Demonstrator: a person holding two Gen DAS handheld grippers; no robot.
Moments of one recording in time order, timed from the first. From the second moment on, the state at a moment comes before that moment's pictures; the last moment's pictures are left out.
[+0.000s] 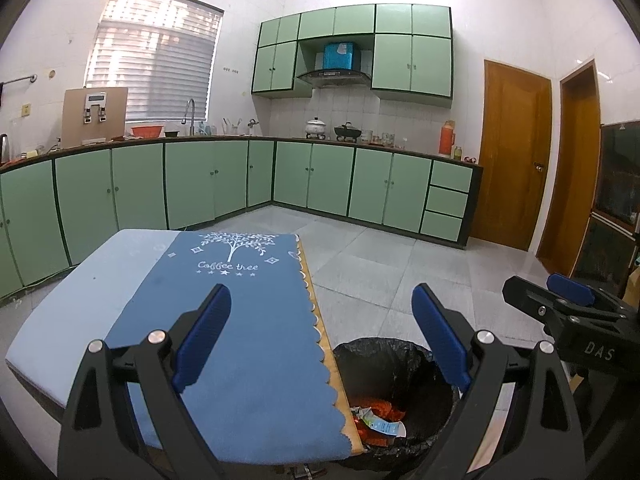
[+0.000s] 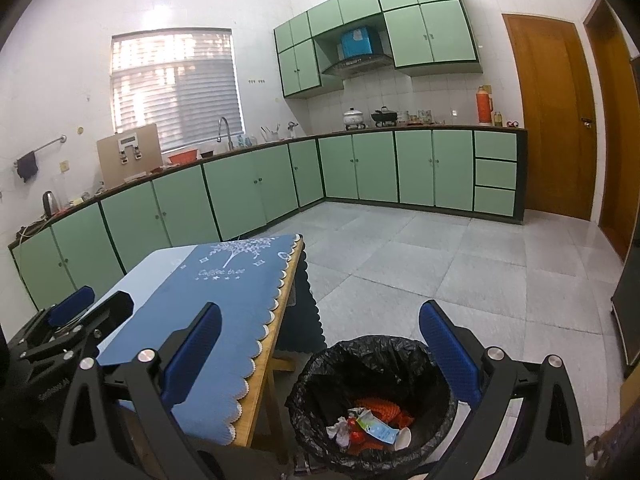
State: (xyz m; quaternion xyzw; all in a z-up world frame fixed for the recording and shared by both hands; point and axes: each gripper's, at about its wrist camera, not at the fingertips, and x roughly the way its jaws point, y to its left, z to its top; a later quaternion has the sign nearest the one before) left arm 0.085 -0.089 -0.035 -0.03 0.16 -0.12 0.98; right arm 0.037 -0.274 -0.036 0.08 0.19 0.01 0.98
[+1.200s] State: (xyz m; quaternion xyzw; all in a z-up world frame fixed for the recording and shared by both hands) left arm 0.080 -0.089 -0.029 -0.02 0.16 -0.10 0.98; right arm 0.029 -0.272 -0.033 0.08 0.18 0.01 0.98
